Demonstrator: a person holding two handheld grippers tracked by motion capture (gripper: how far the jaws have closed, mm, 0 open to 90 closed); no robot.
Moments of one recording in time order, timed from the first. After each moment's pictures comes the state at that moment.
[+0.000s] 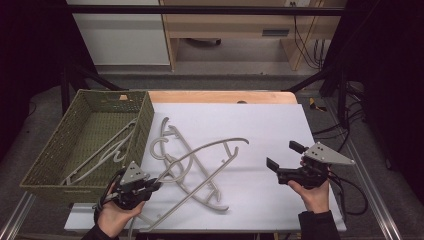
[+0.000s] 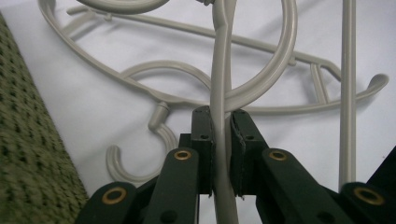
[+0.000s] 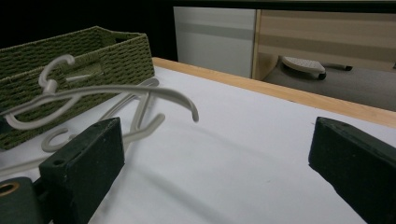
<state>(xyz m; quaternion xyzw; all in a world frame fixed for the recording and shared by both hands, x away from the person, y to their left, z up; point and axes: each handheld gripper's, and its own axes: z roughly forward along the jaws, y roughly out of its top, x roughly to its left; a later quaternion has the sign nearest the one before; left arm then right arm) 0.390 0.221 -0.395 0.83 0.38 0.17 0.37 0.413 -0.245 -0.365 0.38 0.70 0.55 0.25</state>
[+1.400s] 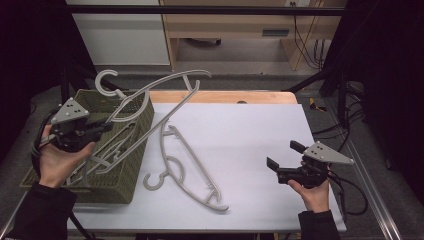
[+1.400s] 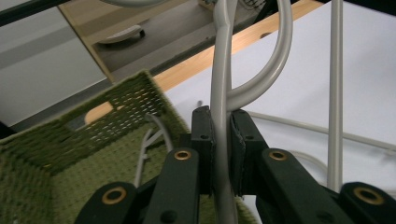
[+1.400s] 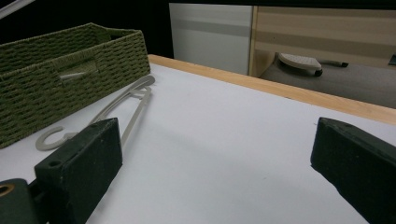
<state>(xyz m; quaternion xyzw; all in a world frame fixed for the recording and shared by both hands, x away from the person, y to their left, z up) 0.457 0.313 -0.262 0.79 0.37 0.30 0.37 0.415 -0.246 -0.366 0.39 0.70 0.54 0.25</state>
